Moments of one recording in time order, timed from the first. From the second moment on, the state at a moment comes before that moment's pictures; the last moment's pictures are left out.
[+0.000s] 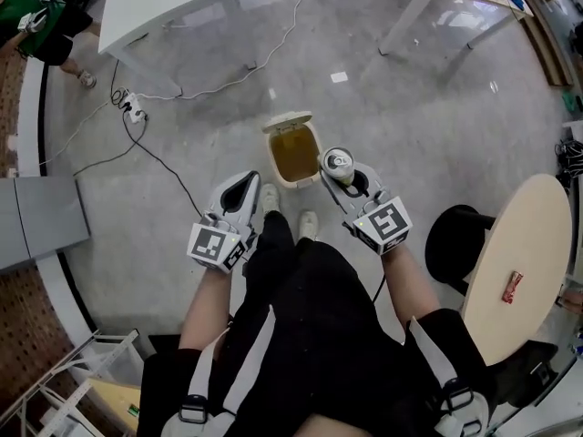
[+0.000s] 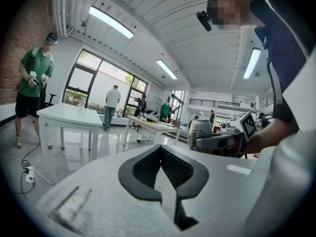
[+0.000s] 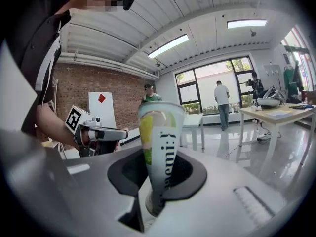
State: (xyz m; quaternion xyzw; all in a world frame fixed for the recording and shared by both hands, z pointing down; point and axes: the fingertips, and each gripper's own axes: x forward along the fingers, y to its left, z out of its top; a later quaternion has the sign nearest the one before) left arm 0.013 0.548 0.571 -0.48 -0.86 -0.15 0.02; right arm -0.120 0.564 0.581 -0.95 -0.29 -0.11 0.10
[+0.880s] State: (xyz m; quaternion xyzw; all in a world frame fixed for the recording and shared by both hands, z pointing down) left arm 0.036 0.602 0.720 -0.42 -0.86 -0.28 0.09; right arm -0.053 0.601 0.850 -0.86 -0.28 -0.35 0.23
